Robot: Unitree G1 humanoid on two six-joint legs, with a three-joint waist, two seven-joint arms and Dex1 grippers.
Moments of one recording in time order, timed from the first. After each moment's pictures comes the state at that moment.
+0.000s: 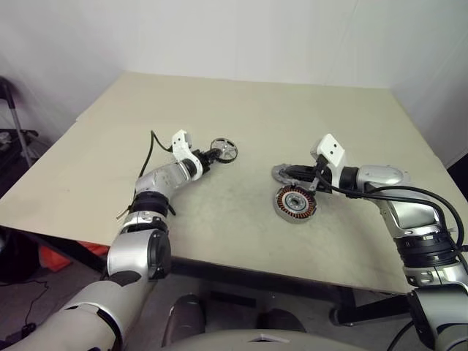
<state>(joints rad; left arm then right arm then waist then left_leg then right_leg) -0.90 0.07 0.40 0.90 -0.49 0.64 -0.31 -0.46 -0.68 0.06 -0.01 0.26 0.55 0.96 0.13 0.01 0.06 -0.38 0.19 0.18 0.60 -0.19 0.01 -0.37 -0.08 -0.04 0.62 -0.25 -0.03</state>
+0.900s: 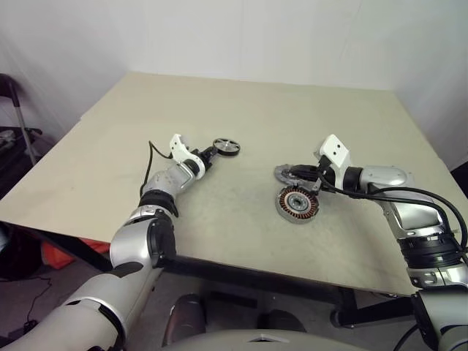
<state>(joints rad) -0.99 0.06 0.55 1.13 -0.57 0.45 -0.32 -0.44 -0.70 0.06 0.01 0.23 0.52 0.94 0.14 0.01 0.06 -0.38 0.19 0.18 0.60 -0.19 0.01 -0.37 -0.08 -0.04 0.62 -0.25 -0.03</state>
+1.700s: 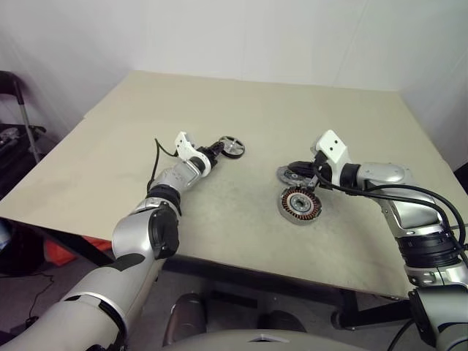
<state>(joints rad) -1.05 0.05 0.56 1.27 -0.55 0.36 -0.31 -0.46 -0.69 0.06 -0.08 0.23 0.64 0.88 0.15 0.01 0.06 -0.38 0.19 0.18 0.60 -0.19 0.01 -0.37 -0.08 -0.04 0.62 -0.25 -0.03</state>
